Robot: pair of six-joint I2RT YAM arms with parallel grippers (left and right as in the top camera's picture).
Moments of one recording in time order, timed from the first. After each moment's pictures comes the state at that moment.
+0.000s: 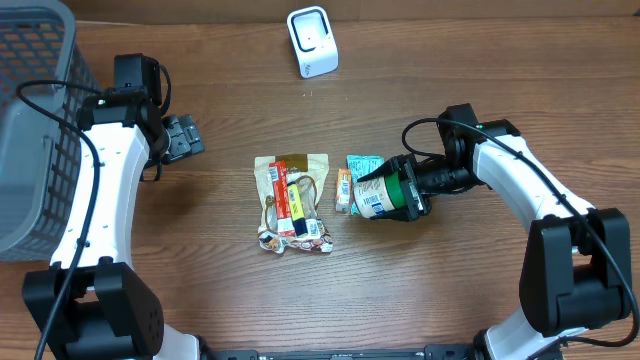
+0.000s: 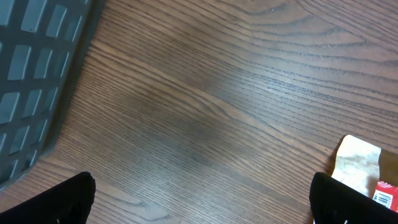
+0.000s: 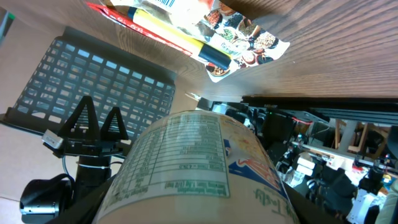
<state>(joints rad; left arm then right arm) 0.08 1.69 1.47 -1.07 -0.18 -0.35 0.15 1.78 1.18 -1.04 -1.12 1.06</state>
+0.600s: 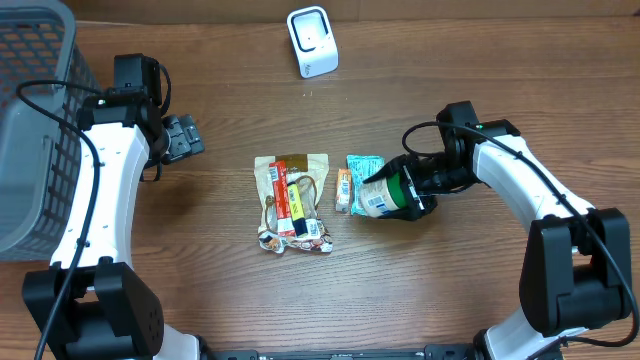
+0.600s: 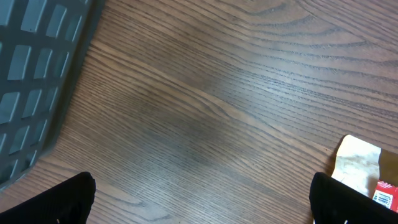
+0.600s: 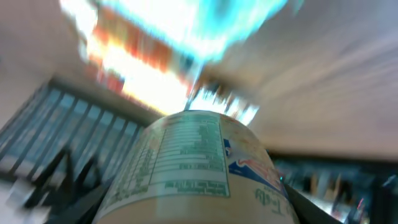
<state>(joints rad) 0.08 1.69 1.47 -1.07 -0.18 -0.35 0.15 1.78 1.18 -0.97 -0.86 1.06</state>
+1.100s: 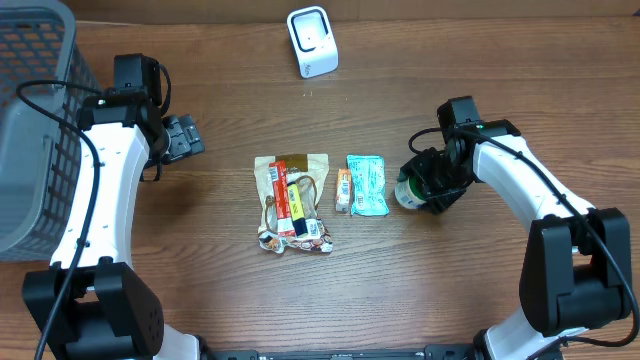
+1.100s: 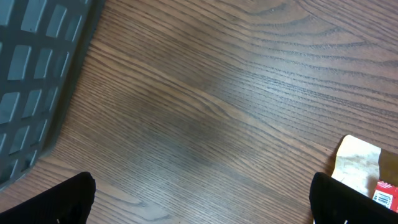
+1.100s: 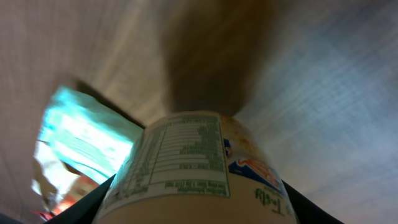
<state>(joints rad) 0.08 1.69 1.47 -1.07 -0.18 -0.35 0.15 1.78 1.18 -0.86 -0.33 1.04</state>
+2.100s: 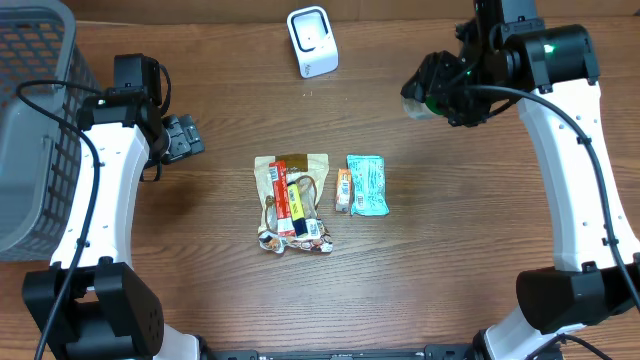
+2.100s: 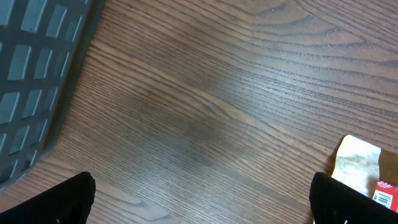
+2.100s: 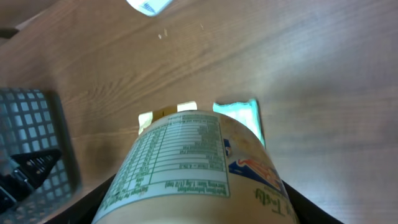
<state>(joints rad) 0.08 1.69 1.47 -1.07 -0.18 -0.35 0.18 1.80 2.03 -1.36 -0.31 0.50</state>
